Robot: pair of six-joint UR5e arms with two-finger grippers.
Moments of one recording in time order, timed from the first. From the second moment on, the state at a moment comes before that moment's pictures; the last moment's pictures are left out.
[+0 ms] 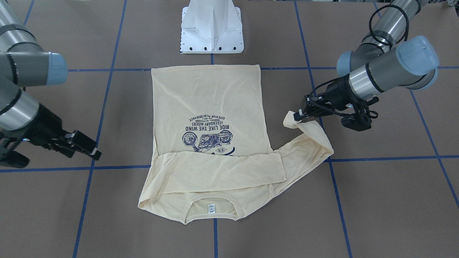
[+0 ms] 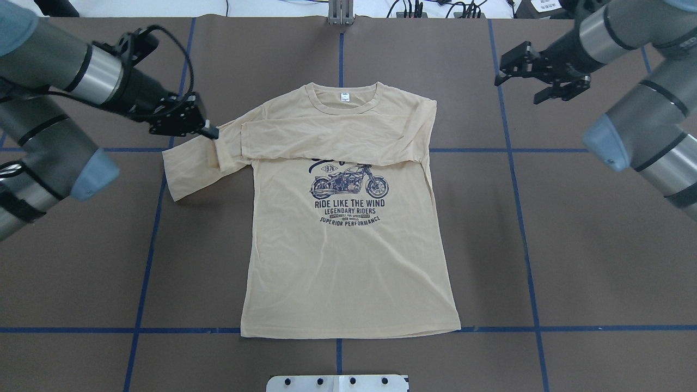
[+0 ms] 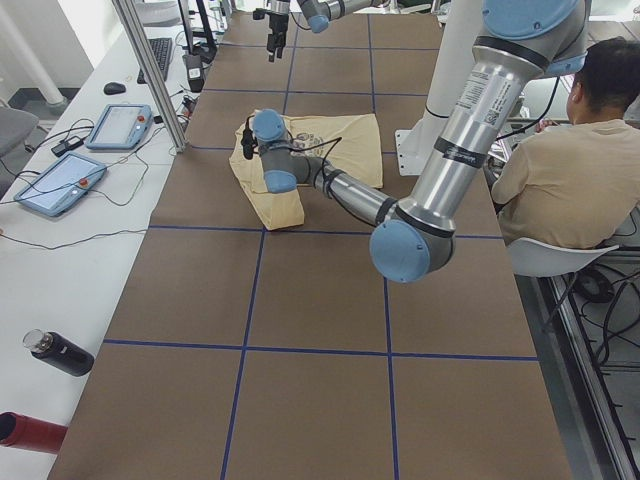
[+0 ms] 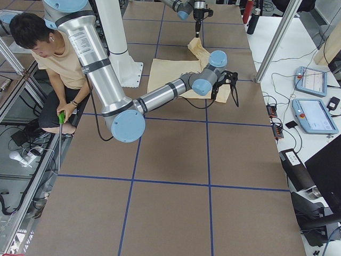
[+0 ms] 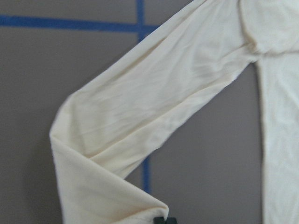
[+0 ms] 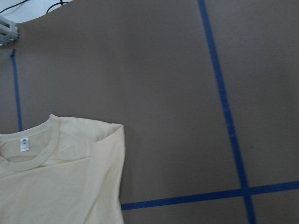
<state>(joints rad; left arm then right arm) -0.94 -2.10 -1.49 -2.45 -2.45 -1.45 1.11 -1.20 1.59 -1.11 2.33 1.13</state>
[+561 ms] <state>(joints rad) -0.81 -2.55 -1.17 -2.43 -2.14 -1.62 1.27 -1.39 1.58 -1.10 2.36 0.77</state>
